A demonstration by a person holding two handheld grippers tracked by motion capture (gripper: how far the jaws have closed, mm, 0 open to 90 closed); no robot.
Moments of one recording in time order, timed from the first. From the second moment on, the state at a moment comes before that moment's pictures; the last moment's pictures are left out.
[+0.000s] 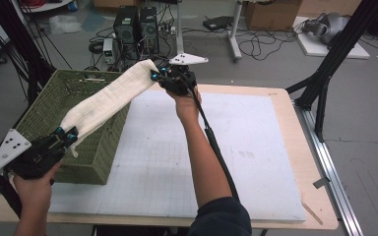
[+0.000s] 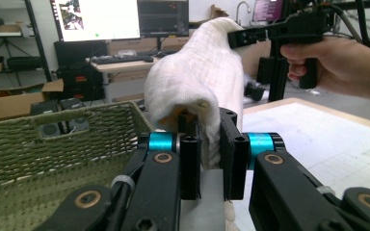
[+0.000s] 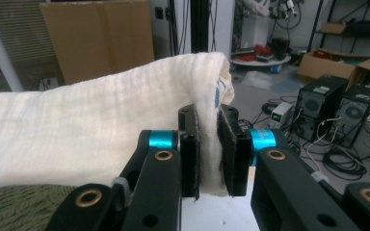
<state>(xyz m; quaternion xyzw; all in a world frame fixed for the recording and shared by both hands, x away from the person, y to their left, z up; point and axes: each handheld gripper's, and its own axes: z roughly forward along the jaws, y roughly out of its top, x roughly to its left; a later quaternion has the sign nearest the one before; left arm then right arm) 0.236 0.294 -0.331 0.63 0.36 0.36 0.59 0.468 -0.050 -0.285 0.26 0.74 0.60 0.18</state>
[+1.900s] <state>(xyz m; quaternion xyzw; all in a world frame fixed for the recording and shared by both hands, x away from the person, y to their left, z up) 0.226 0.334 -0.345 0.60 0.41 0.37 0.57 0.503 0.118 -0.293 0.25 0.75 0.58 0.17</state>
